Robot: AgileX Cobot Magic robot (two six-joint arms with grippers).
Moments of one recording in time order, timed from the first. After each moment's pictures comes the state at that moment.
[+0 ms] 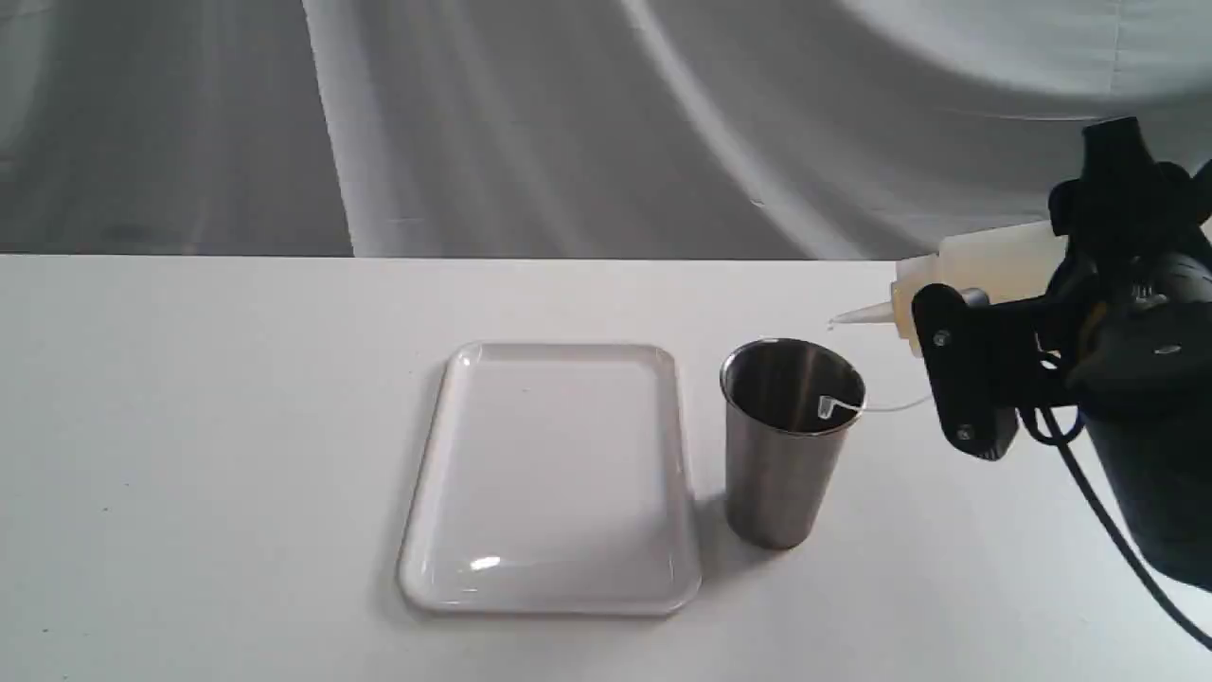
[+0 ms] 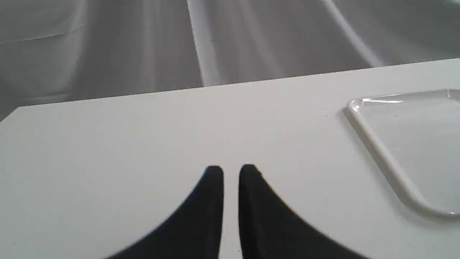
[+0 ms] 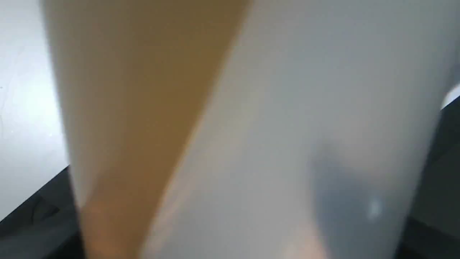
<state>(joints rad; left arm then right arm) 0.00 0.00 0.00 0.04 0.27 0.06 0.37 1.51 -0.78 -1.71 0.93 0.16</state>
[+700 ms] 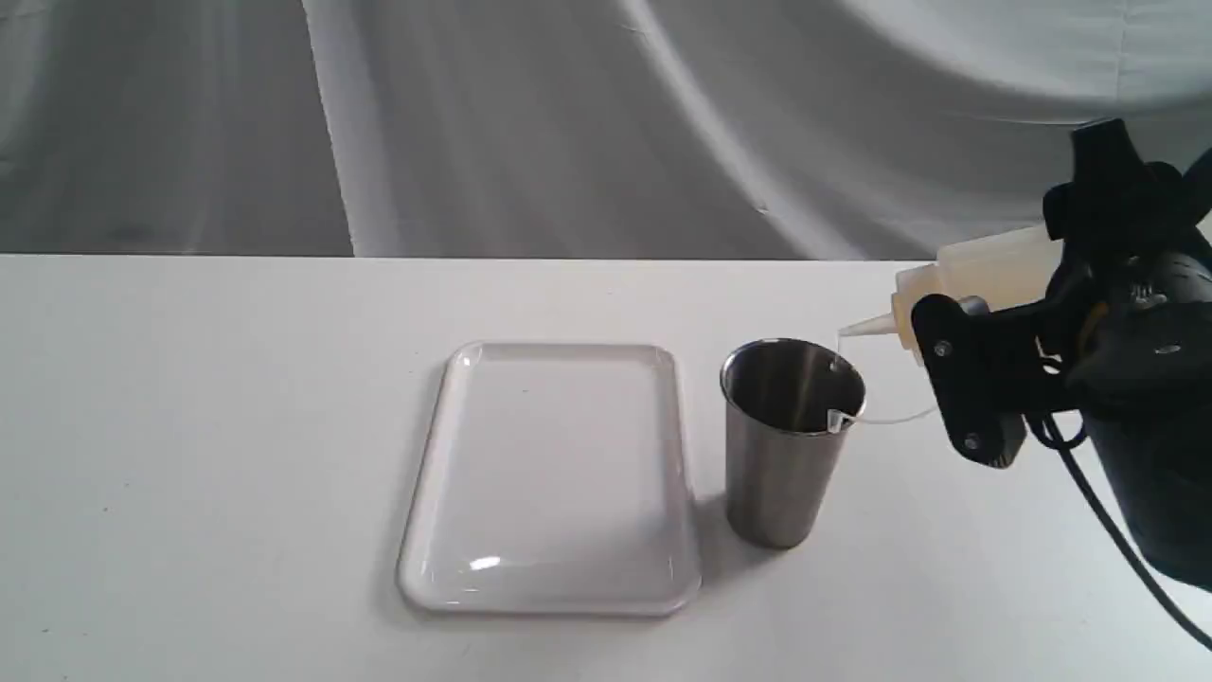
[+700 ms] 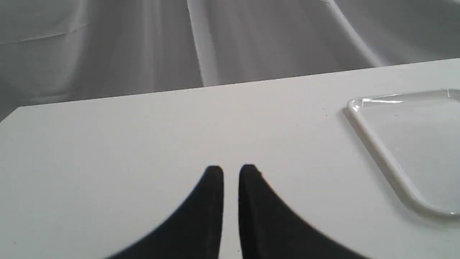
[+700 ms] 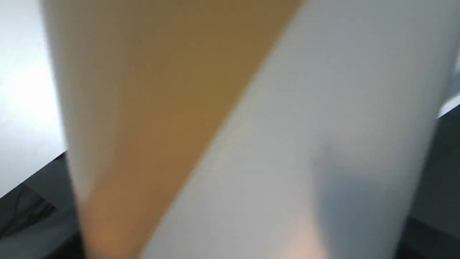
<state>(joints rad) 0.00 0.00 0.00 0.04 0.27 0.06 0.37 1.51 -0.78 -1.71 0.93 0.10</state>
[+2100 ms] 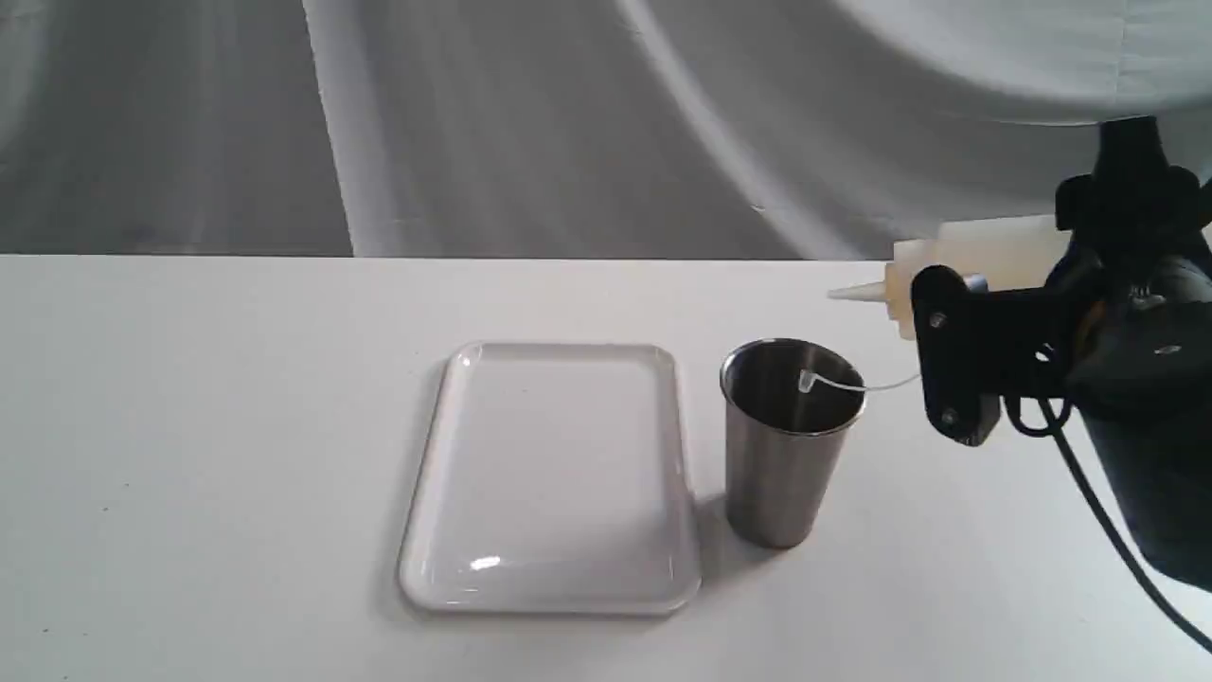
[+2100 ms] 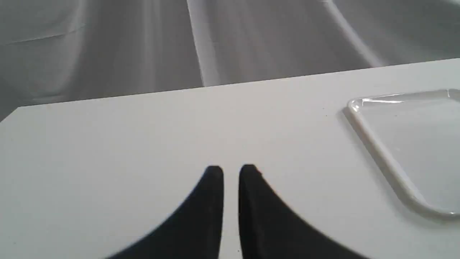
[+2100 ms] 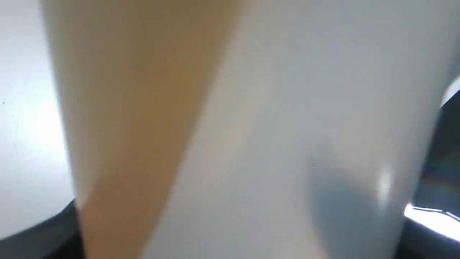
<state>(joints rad) 0.00 0.00 0.00 0.04 0.27 0.06 0.37 1.51 -0.78 -1.71 0.92 0.30</state>
